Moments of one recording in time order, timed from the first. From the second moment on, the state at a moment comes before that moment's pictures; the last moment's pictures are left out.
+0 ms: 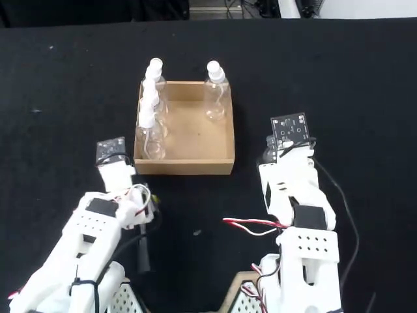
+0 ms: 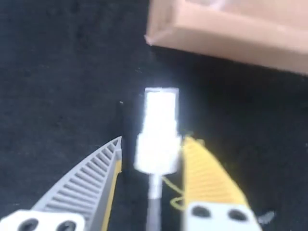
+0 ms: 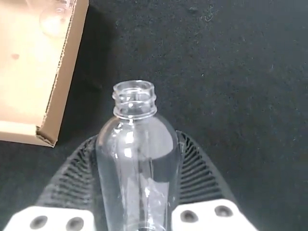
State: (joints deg) left arm 7.5 -44.4 77.3 41.5 21.6; right arm 5.9 -61.8 75.0 39.5 15.2
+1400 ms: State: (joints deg) left arm -54.5 -43.7 67.7 45.7 -11.6; right arm 5.9 -61.8 75.2 39.5 15.2
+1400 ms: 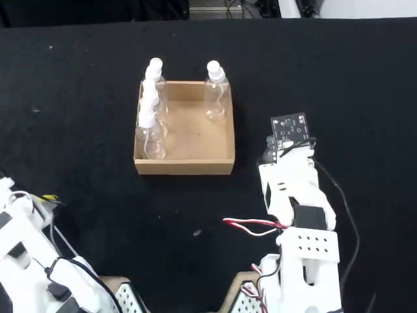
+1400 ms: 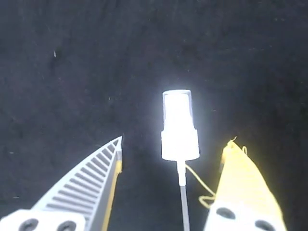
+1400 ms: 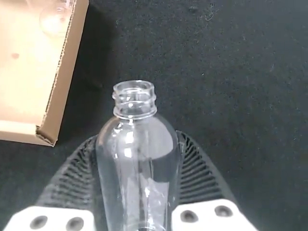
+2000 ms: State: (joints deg) left arm -54.6 -16.8 50.7 50.5 -12.7; right arm 5.9 -61.8 75.2 39.5 15.2
